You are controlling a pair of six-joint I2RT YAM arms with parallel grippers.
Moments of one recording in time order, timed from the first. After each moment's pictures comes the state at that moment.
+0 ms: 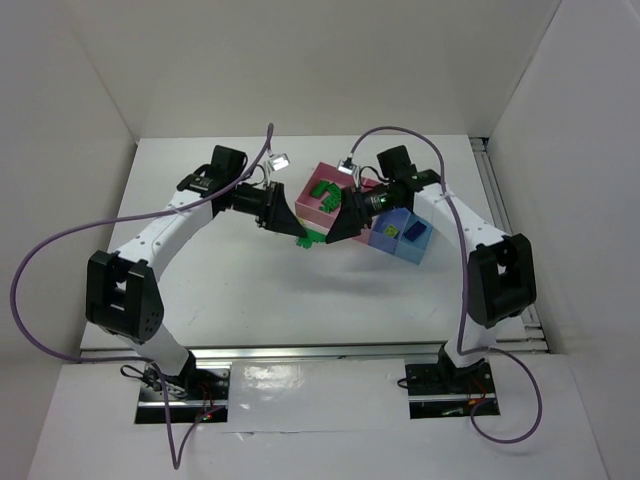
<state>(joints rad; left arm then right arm) -0.29 1.61 1.35 -0.62 1.14 -0.11 0.34 1.67 1.36 -0.65 -1.16 -0.02</state>
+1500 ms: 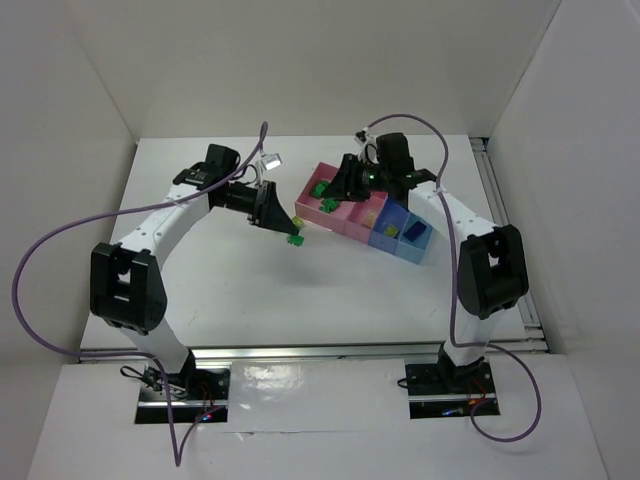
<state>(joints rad) -0.24 1.67 1.40 -0.73 1.13 0.00 0.34 1.76 1.39 -0.22 -0.68 0.50</state>
